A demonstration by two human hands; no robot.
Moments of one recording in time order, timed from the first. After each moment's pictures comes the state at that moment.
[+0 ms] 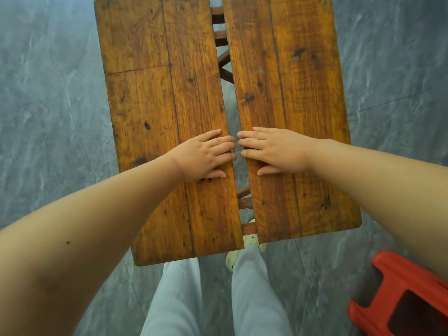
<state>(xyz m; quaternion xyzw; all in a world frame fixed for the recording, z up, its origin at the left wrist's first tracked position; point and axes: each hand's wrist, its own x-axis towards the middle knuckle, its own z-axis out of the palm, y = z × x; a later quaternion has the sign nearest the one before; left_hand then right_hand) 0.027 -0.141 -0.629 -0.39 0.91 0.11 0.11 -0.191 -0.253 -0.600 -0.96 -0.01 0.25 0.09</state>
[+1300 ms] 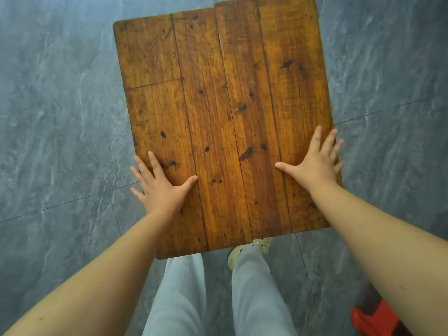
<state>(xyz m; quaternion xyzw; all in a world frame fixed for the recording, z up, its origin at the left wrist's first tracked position) 0.021 -0.030 -0.639 -0.91 0.27 0.32 -0.02 -0.243 -0.210 -0.620 -0.65 0.69 0.20 0.25</state>
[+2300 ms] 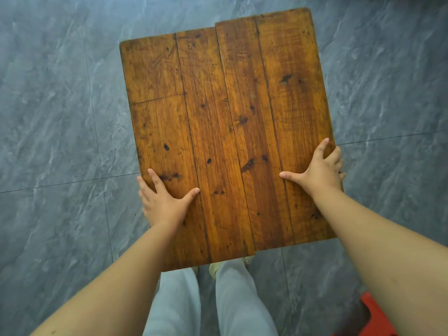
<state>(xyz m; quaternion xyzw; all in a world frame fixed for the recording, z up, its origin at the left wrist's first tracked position) -0.045 -0.016 -0.638 -0.93 0.14 0.32 -0.06 -0.273 -0.242 -0.627 -0.69 0.66 0.23 0.21</state>
